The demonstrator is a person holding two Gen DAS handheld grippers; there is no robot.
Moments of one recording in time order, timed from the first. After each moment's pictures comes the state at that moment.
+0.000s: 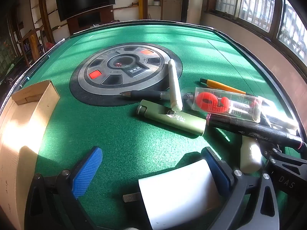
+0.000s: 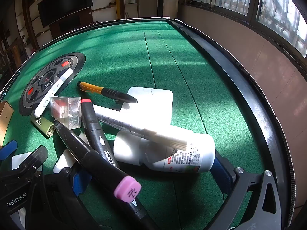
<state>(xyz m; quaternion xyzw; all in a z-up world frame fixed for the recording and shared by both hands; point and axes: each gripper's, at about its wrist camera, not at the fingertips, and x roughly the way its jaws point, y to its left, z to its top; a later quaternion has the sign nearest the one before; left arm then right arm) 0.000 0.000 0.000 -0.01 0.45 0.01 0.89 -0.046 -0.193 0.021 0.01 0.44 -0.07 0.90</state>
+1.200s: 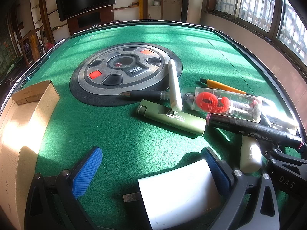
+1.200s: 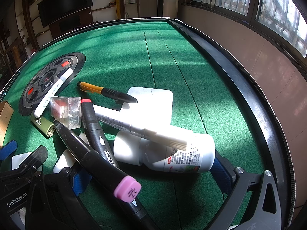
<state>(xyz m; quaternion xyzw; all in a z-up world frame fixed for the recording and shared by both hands) 0.000 0.000 0.000 -0.01 0.45 0.01 0.89 -0.046 -0.193 0.021 0.01 0.44 -0.07 0.90</state>
